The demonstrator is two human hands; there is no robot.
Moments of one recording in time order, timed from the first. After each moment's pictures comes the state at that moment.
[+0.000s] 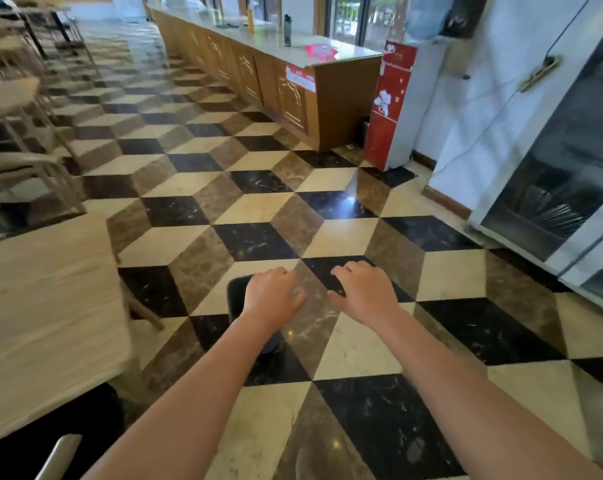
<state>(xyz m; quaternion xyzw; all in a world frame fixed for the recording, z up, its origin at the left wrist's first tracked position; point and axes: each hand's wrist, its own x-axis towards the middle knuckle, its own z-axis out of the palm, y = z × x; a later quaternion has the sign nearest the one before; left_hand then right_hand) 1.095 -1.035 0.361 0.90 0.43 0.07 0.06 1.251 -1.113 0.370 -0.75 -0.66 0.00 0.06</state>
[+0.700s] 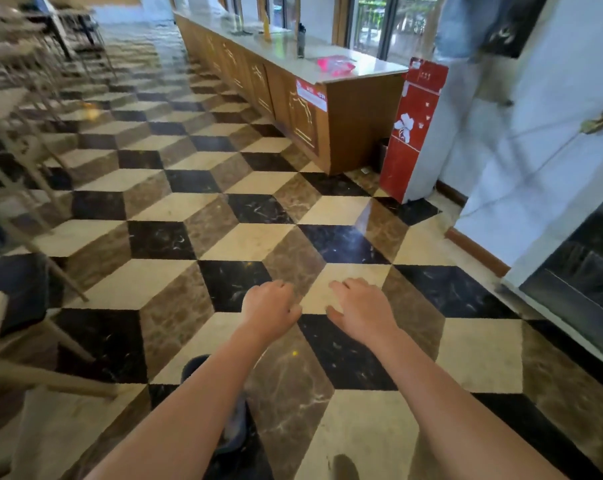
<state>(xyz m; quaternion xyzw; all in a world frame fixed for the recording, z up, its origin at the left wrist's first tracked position) 1.347 -0.739 0.338 0.88 0.47 0.04 0.04 1.507 -0.812 0.349 -0.72 -0.69 0.02 0.07</state>
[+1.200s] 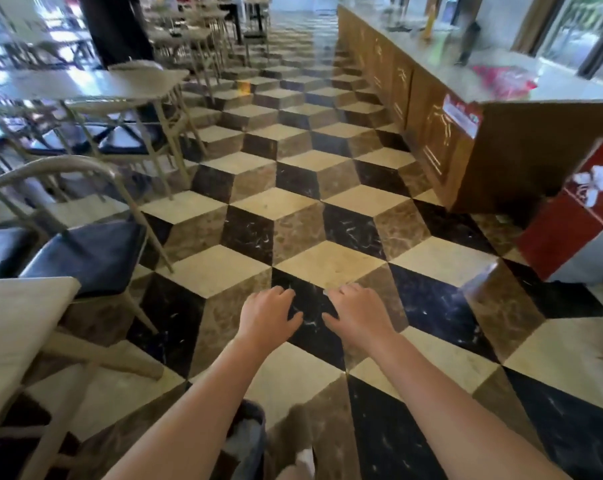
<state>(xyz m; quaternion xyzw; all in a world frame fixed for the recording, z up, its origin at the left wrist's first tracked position) 1.330 -0.498 0.330 0.74 0.67 0.06 0.04 1.502 -0.482 0.338 -0.52 -0.85 0.05 0.05</state>
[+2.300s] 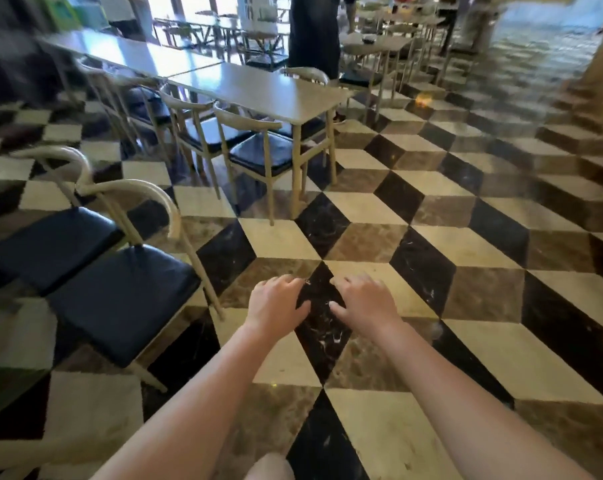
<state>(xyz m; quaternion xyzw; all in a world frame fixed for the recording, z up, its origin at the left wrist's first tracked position) 1.113 0.112 0.350 0.53 0.84 0.13 -0.02 1.239 0.224 0.362 -0.28 -0.96 0.04 0.02</state>
